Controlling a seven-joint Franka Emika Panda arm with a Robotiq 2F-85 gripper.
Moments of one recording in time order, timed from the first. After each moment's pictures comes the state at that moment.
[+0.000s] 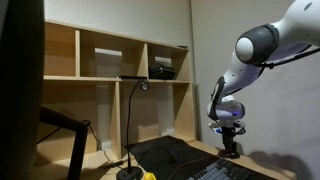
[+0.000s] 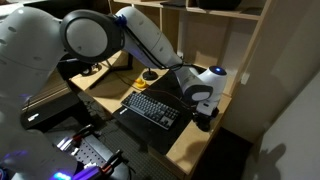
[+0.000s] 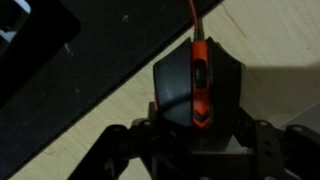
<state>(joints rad) -0.33 0.84 -0.29 -1.62 0.34 2.45 1.47</state>
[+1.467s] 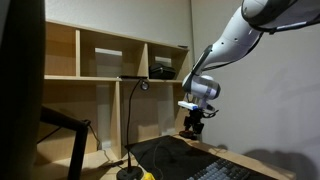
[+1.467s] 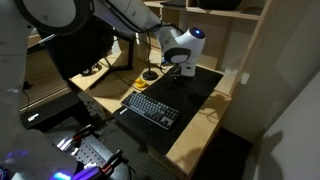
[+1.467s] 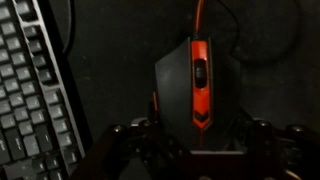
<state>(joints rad) -0.27 0.56 -0.06 -1.74 0.52 2.36 1.07</state>
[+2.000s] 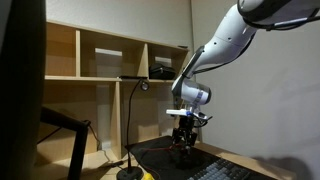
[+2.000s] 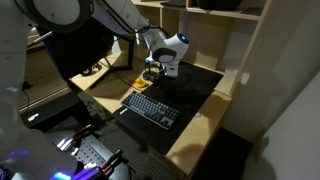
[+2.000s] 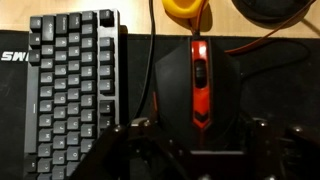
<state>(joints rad) -0.19 0.56 -0.01 -1.80 0.53 2.19 1.00</state>
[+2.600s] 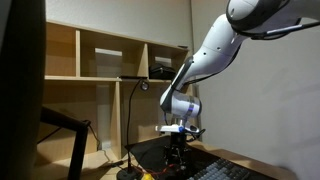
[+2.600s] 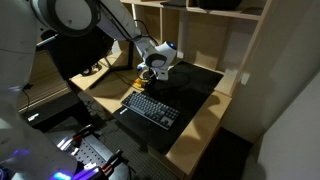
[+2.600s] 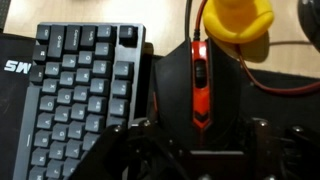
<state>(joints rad) -0.07 0.65 -0.02 -1.80 0.47 2.20 1.00</state>
